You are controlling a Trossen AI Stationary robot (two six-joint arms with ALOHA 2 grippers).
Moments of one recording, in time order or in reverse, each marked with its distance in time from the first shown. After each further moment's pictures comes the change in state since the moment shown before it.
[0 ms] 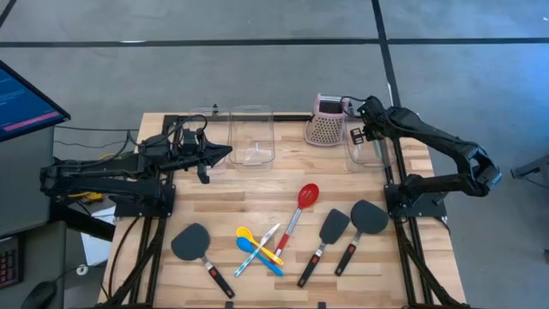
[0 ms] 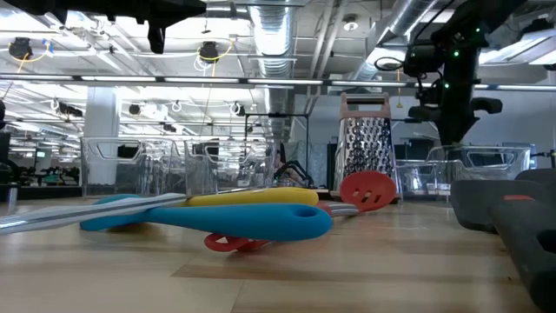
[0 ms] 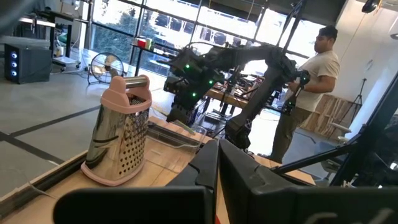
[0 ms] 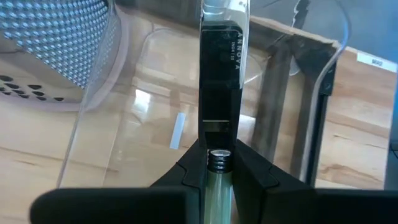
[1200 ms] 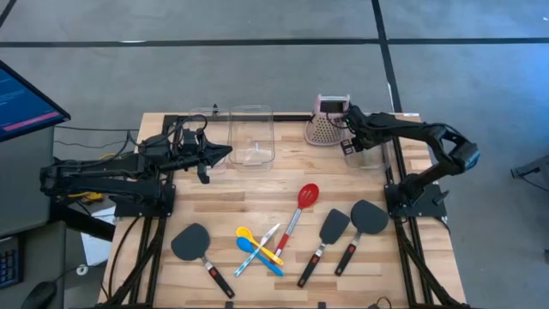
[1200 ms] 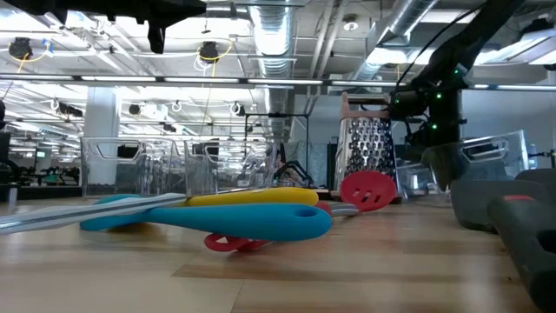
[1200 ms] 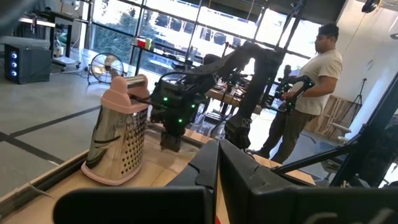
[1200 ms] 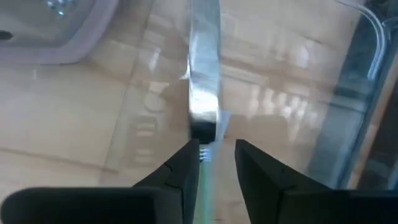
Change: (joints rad) left arm 0.000 0.000 0.000 0.000 0.000 0.000; right arm 0.002 0.290 -0.076 0.157 -0.086 -0.003
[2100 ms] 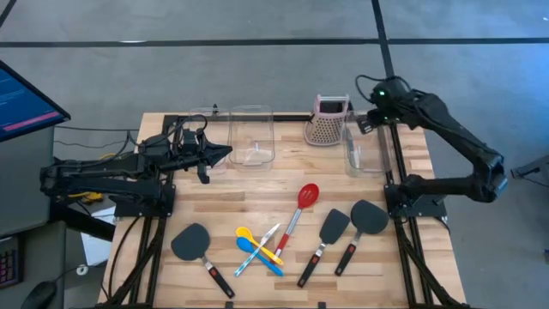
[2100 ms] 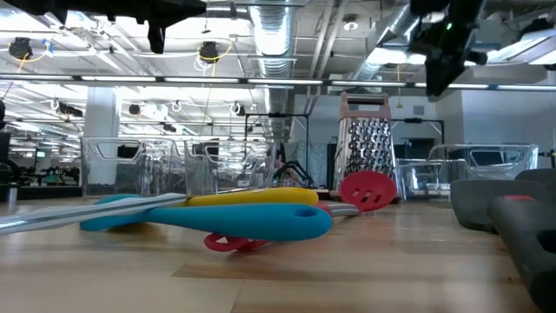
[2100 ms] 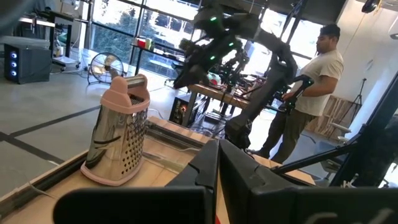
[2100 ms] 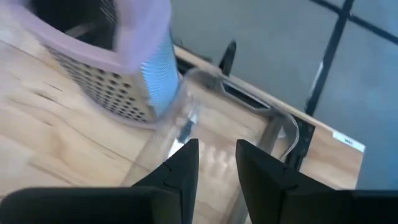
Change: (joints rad) left arm 0.000 0.000 0.000 0.000 0.000 -0.001; right arm 0.050 -0.384 0.449 -0.396 0.008 -0.195
